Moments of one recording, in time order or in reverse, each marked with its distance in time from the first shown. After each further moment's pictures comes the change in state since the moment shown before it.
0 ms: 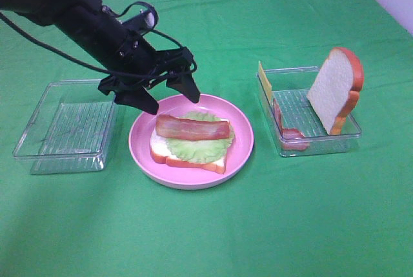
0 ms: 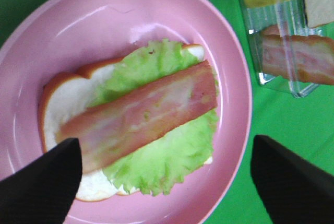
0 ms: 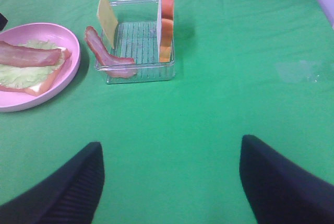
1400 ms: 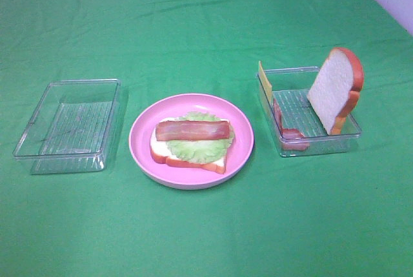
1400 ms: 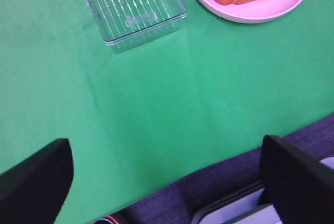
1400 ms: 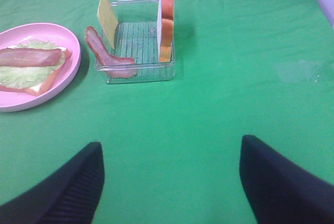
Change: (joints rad) left arm 0.000 -1.518 0.694 0.687 0.417 -0.275; right arm 0.000 0.000 0.000 0.000 0.000 0.000
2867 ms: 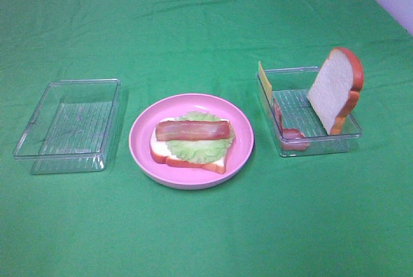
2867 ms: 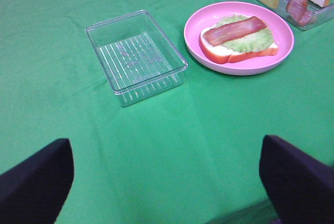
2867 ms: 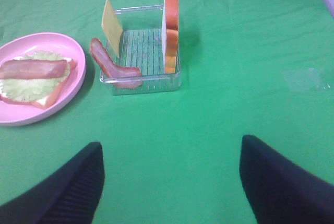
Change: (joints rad) left arm 0.000 -0.551 0.276 0.004 -0.130 0.061; right arm 0.000 0.120 -0.019 0.024 -0.088 0.000
